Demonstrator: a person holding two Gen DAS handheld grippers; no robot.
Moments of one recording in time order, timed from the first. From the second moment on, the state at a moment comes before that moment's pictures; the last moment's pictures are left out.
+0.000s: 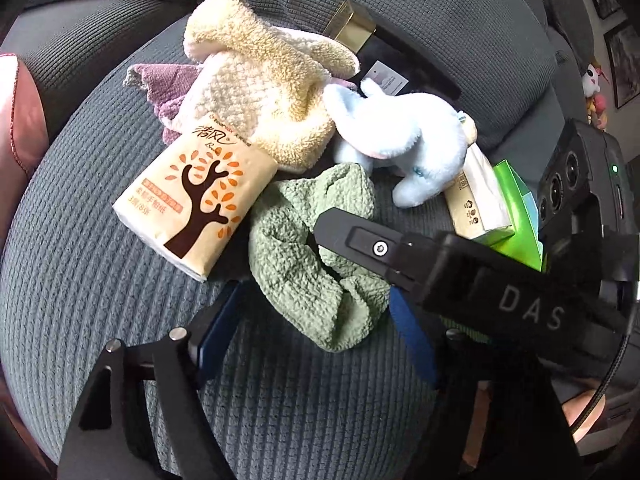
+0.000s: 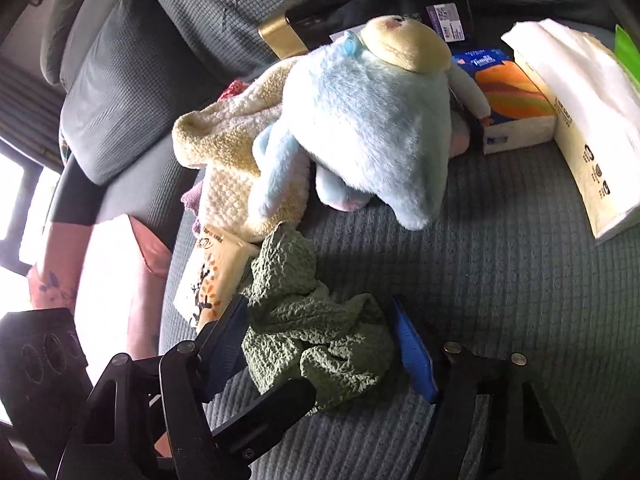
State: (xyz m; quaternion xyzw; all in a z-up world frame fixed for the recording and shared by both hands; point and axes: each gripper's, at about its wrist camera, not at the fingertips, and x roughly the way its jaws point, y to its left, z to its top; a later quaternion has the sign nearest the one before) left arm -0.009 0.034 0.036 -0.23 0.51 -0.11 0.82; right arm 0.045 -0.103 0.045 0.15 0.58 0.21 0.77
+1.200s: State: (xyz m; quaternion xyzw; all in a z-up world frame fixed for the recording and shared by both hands) left arm -0.050 0.017 0.104 -0.22 0.34 -0.21 0.89; right arm 0.004 -0.110 0.115 0.19 0.45 0.31 0.81
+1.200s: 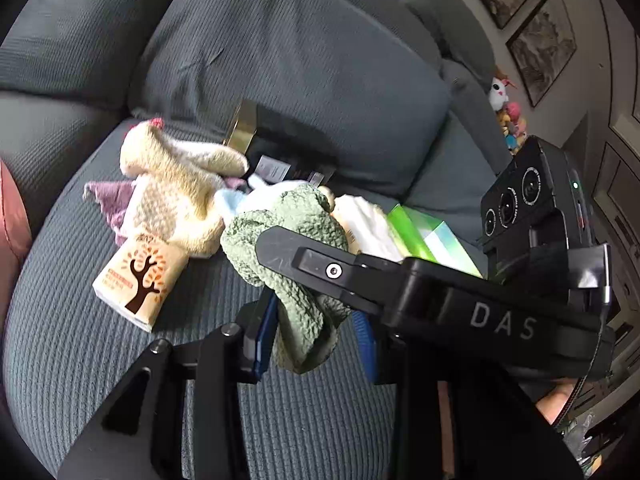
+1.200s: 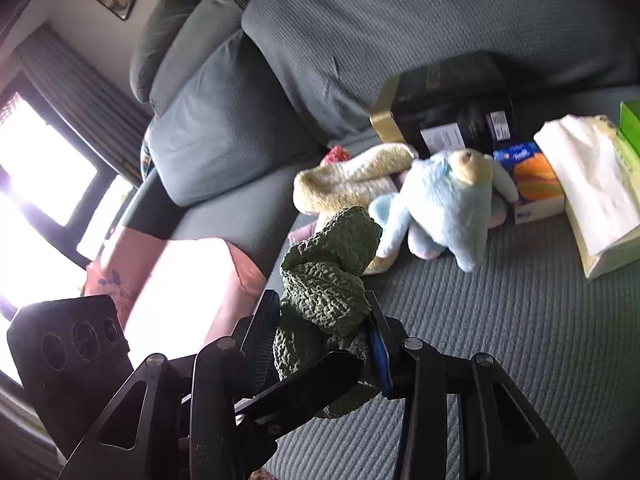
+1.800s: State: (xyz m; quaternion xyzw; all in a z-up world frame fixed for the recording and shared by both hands) left arm -0.066 0.009 0.127 -0.20 0.27 -0.24 0.91; right arm -0.024 -0.125 0.155 0.15 0.38 0.30 0.86
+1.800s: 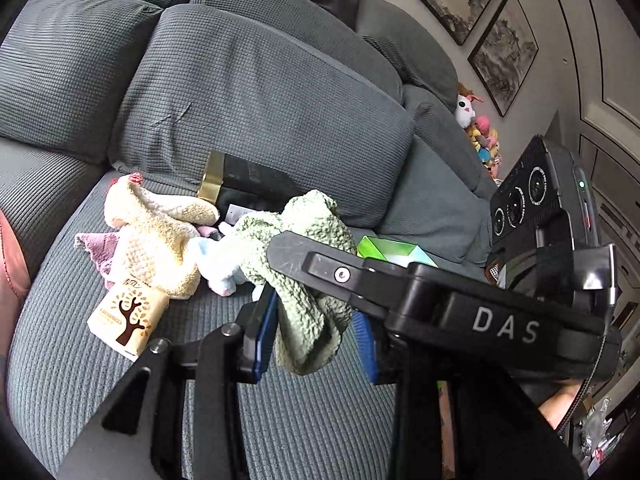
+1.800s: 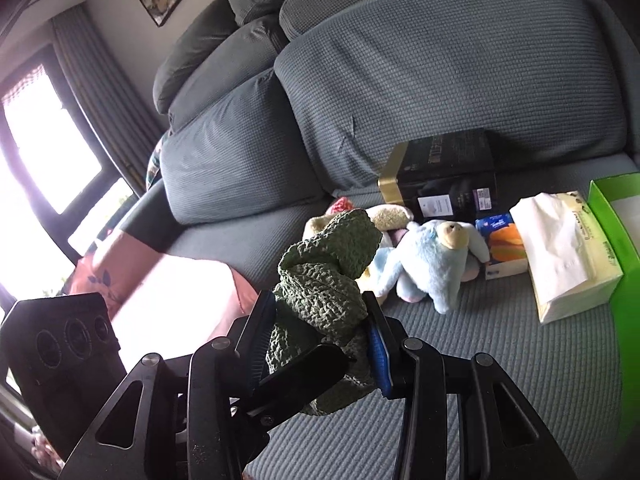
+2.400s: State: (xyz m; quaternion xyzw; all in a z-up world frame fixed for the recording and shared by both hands) left arm -0.064 -0.001 0.127 -0.20 0.26 -0.25 0.91; right arm -0.032 -0.133 0.163 0.13 0.37 0.28 0.88
